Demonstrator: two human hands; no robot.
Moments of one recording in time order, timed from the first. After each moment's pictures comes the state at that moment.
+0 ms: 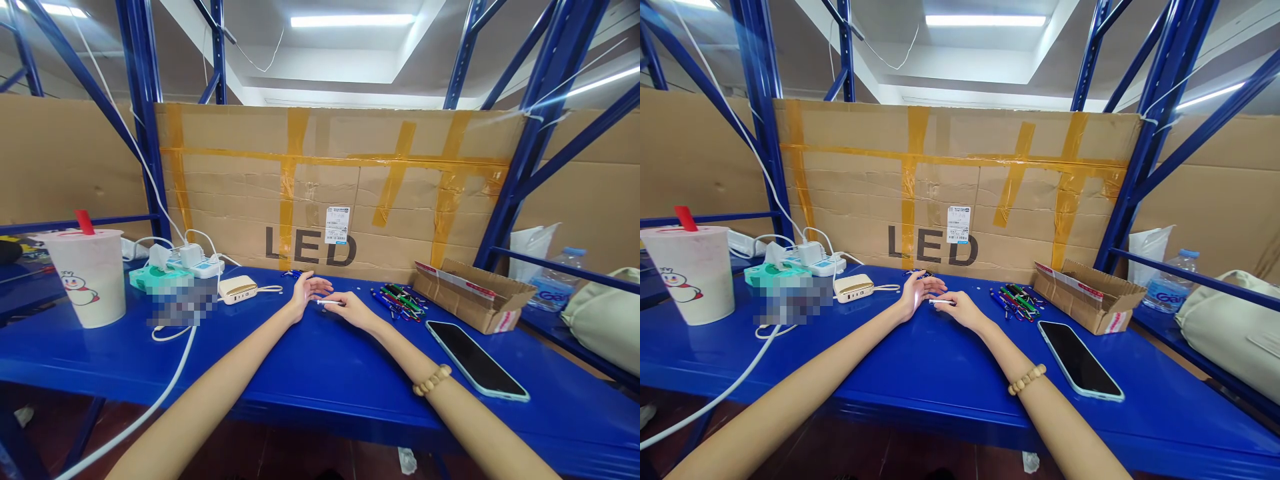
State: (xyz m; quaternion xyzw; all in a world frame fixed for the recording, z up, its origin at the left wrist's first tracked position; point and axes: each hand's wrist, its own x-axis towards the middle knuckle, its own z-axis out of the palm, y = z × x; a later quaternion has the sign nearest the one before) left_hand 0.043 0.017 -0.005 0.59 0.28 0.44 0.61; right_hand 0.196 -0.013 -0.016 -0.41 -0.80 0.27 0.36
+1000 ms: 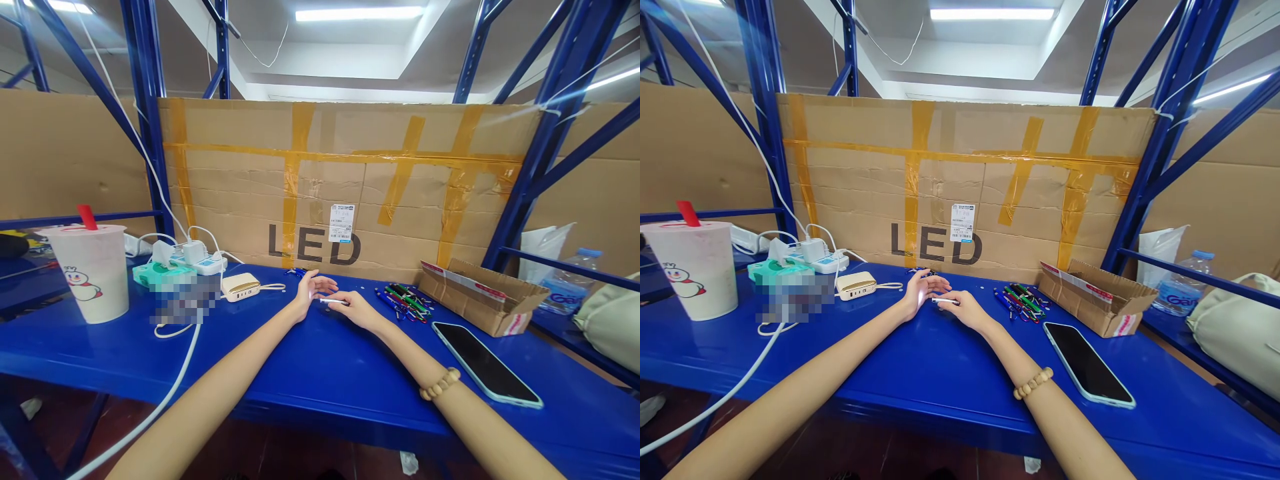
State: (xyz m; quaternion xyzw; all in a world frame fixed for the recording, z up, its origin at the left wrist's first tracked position) left_hand 0.044 0.014 -0.003 0.60 0.27 0.44 0.61; right_hand 0.200 -0.004 -0.023 -0.40 -0.82 0.23 0.34
